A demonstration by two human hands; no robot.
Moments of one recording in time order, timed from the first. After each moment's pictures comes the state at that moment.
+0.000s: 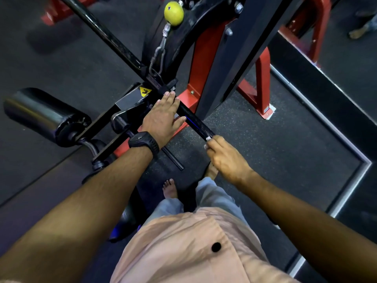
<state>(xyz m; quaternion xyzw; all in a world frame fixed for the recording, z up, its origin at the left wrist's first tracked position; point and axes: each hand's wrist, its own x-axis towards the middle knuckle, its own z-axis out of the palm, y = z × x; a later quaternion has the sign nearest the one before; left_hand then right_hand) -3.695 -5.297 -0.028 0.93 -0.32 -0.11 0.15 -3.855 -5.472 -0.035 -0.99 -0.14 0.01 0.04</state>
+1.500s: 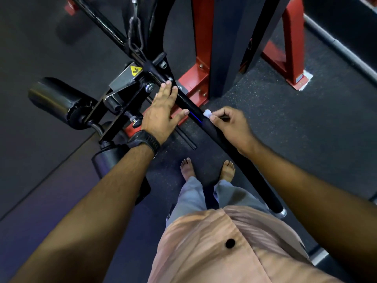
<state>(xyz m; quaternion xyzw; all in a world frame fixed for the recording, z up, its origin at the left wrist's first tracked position) -3.757 -5.323 -0.027 0.94 -0.24 -0.13 0.19 -3.847 -5.514 -0.051 -0.74 0.22 0.04 0.64</state>
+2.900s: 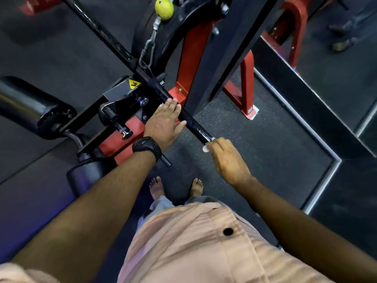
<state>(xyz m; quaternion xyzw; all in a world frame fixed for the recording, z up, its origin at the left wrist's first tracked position) -3.740 -5.312 -0.040 0.92 -0.34 -0.10 0.18 -3.912 -5.490 -0.029 -0.99 -0.01 0.00 0.13</state>
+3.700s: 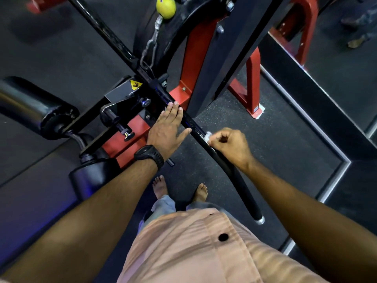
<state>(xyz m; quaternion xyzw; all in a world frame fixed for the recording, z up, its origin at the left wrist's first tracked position) -3.752 -5.314 -0.051 0.93 -0.31 -0.11 0.18 -3.864 -5.504 -0.016 -0.86 0.27 0.05 0.44</state>
